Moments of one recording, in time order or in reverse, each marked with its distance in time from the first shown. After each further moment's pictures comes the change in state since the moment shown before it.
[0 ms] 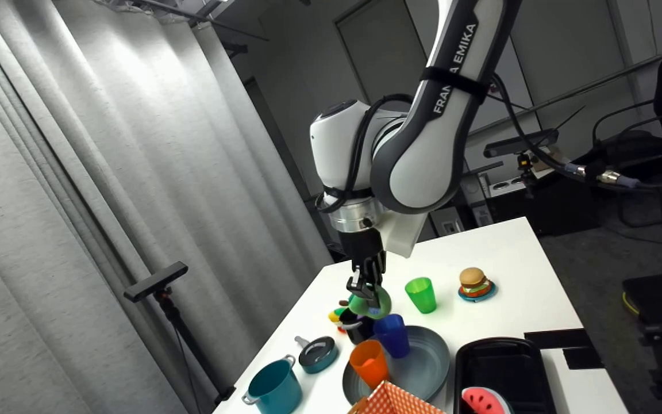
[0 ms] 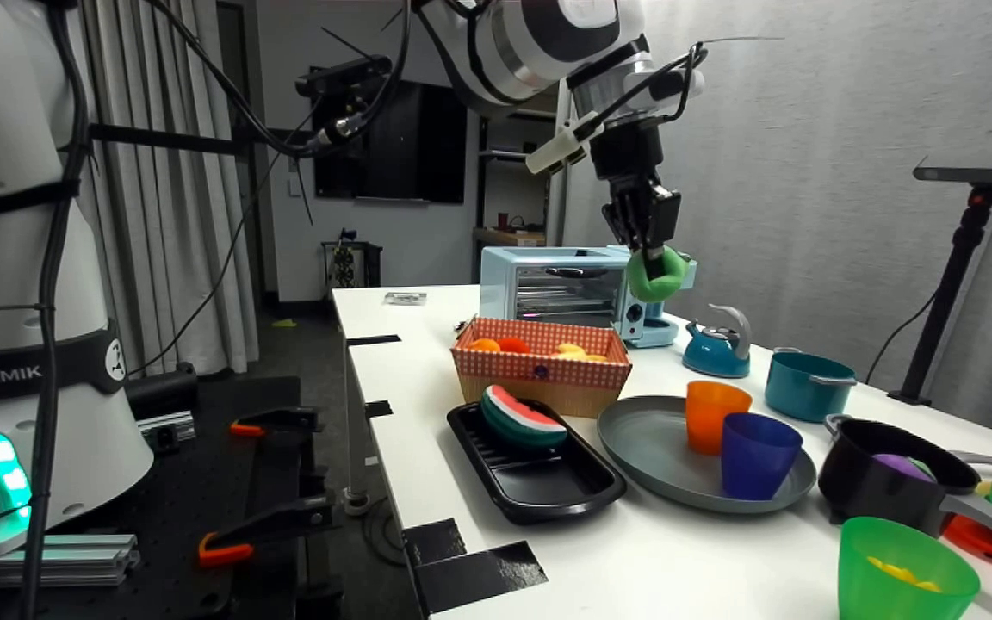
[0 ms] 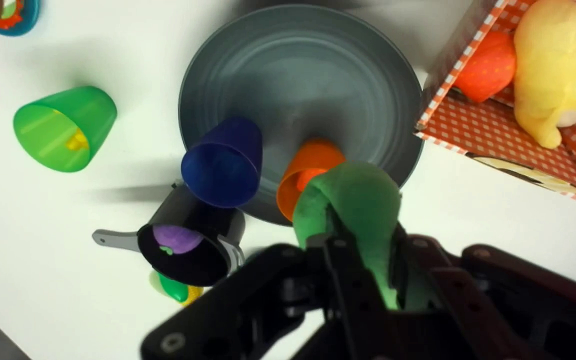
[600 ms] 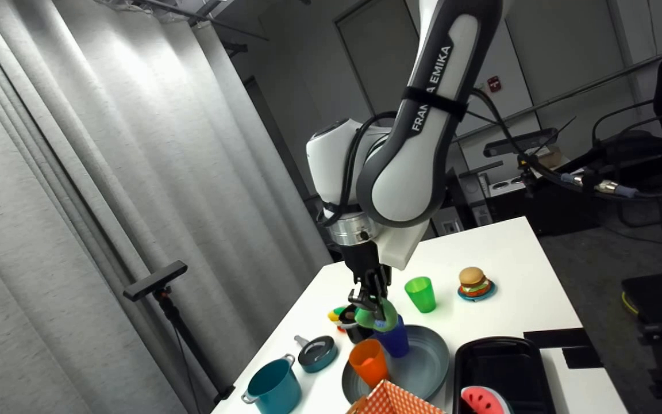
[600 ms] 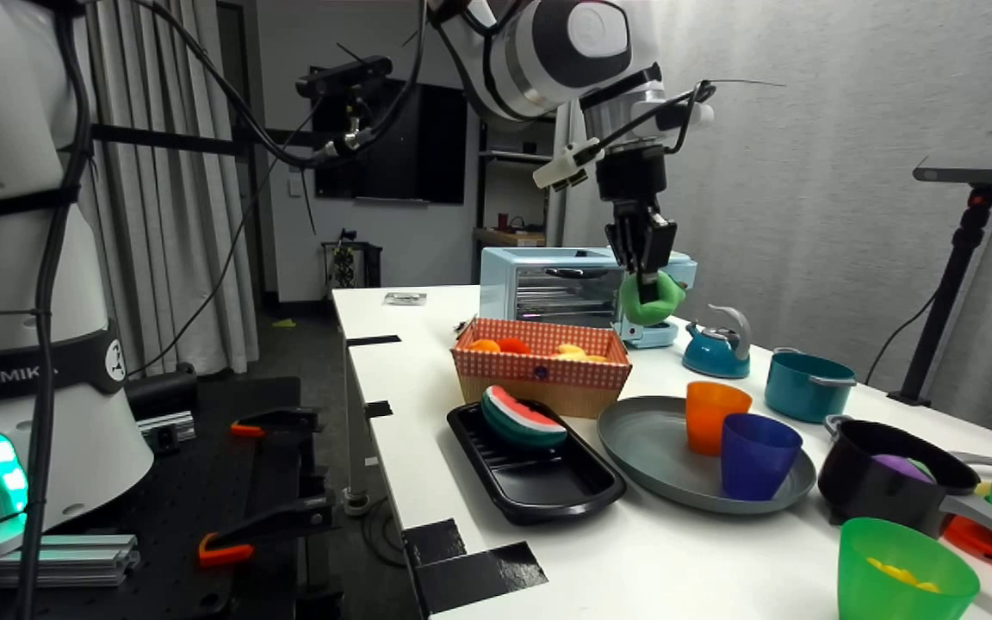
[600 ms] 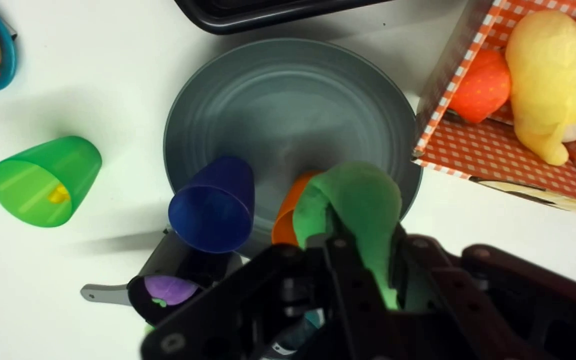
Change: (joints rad) arm -0.007 0.075 0.006 0.049 0.098 -0.044 -0.009
